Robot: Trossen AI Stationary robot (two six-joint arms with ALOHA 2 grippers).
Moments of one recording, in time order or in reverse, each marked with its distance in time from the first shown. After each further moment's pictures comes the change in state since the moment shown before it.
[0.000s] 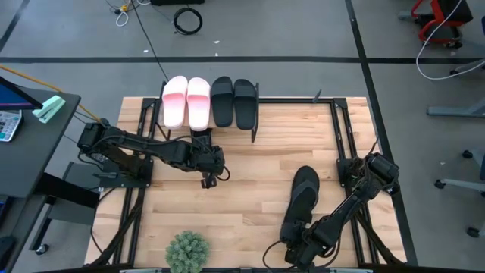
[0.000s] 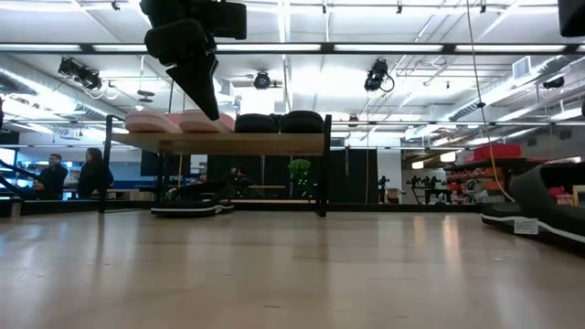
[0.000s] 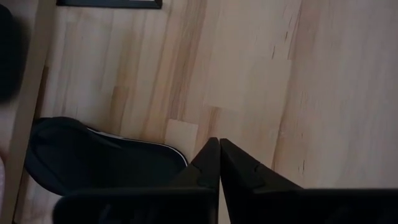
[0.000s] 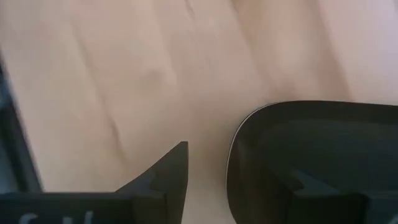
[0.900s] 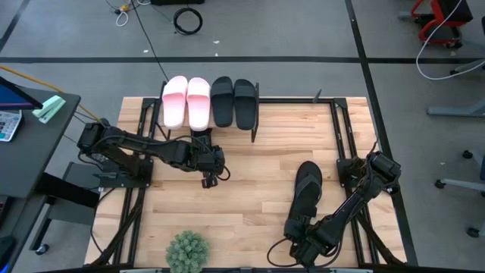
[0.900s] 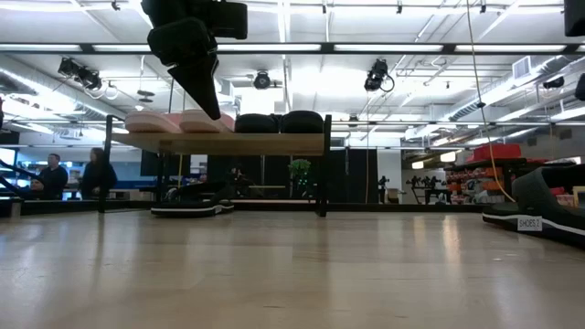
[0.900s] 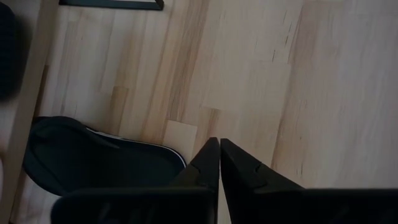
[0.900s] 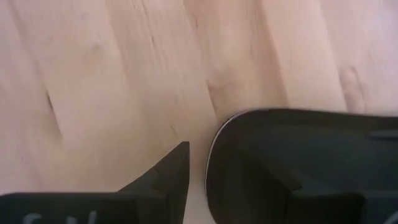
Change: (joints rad) left arm 0.000 0.000 0.000 0.007 0.000 -0.015; right arm 0.009 -0.029 -0.002 -0.136 0.049 -0.039
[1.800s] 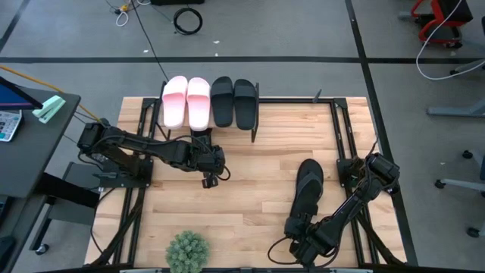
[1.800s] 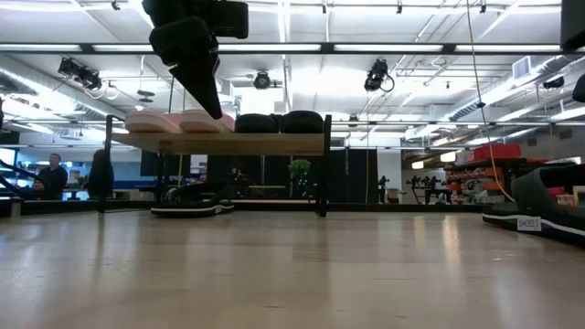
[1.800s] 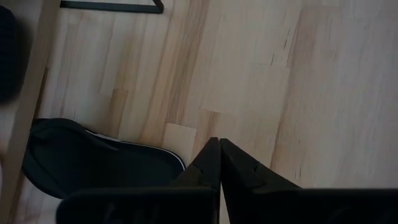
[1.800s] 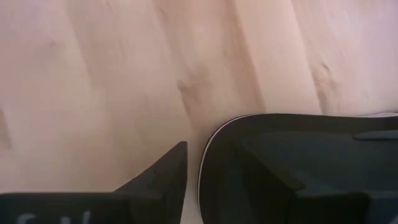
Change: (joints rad) left arm 0.000 0.000 0.000 0.010 0.000 -0.002; right arm -0.002 0.024 -0.001 -0.061 0.049 0.032
